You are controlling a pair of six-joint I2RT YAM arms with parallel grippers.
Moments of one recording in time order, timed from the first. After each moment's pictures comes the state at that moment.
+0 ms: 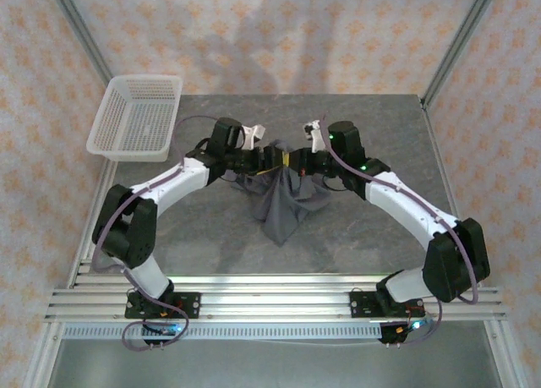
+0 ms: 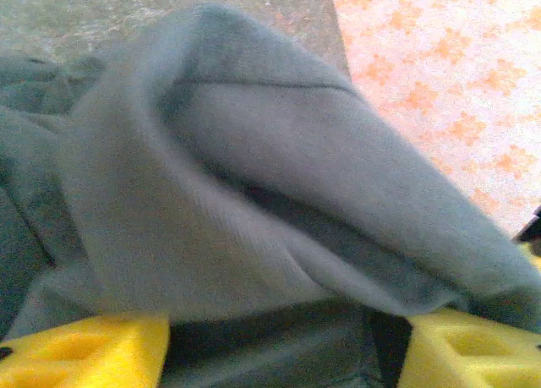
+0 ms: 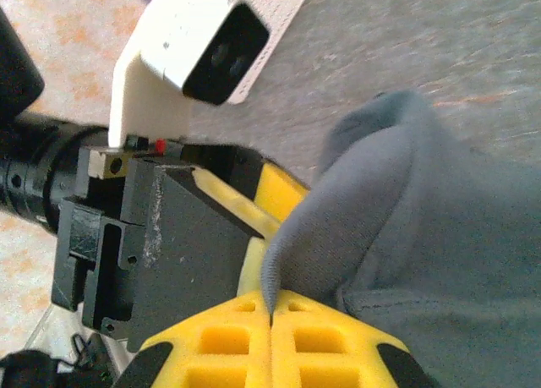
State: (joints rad) left arm -0.41 1.69 1.17 -0.10 0.68 -0.73; right arm 0.47 1.40 1.05 -0.18 -0.55 0.45
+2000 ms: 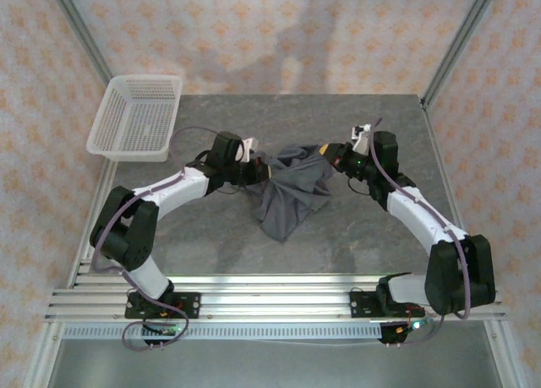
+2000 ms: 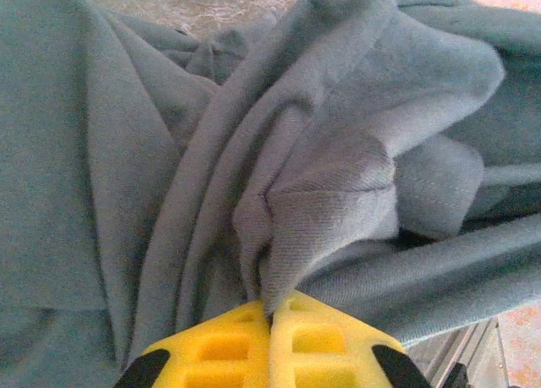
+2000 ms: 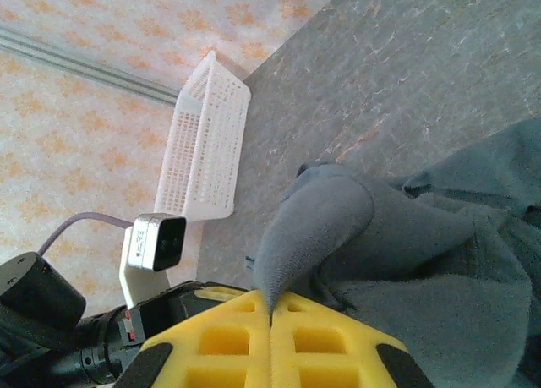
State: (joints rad) left arm -0.43 1.65 1.04 -0.12 0.49 -0.64; right arm 0.19 1.29 0.80 0.09 -0.61 0.86
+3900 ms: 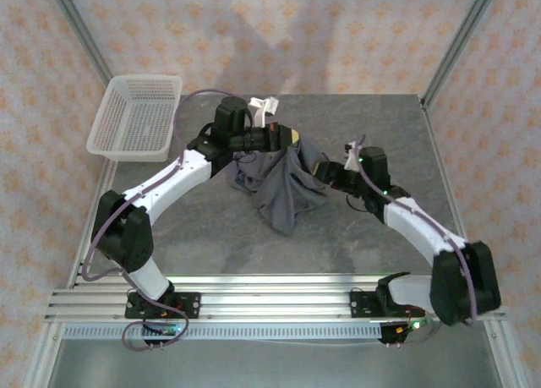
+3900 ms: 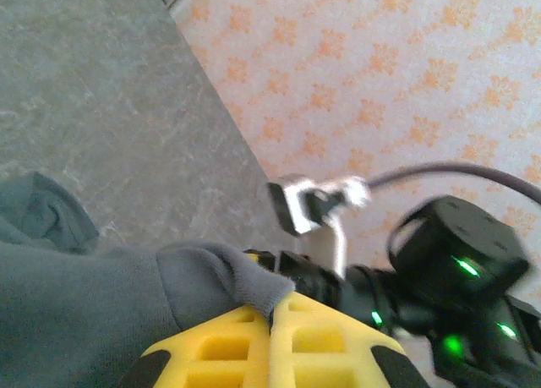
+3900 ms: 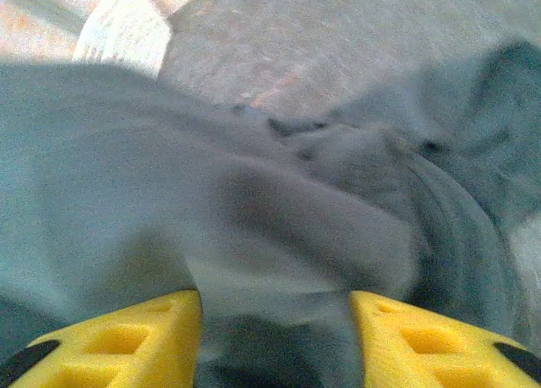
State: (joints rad) left arm -0.48 1.66 1.37 -0.05 0.67 -0.69; right arm 0.33 1.20 0.70 -0.02 -0.38 0.53
